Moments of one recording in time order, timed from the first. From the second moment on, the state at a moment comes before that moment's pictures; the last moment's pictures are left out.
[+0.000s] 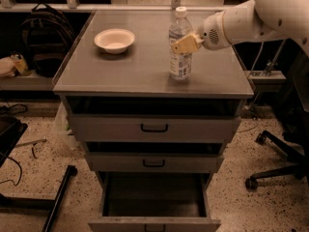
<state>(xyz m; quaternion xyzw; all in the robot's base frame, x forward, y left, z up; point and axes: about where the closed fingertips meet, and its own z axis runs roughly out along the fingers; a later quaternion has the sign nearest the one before) 0.685 -0.084 0.934 -0.40 0.78 0.21 0.44</state>
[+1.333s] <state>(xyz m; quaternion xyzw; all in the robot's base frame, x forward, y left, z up) 0.682 -0.091 0.924 -0.37 0.78 0.23 0.45</state>
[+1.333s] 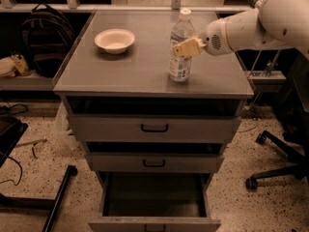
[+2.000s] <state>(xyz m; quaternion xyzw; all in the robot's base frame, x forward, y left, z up) 0.682 -0.091 0.924 -0.37 0.78 0.23 0.45</state>
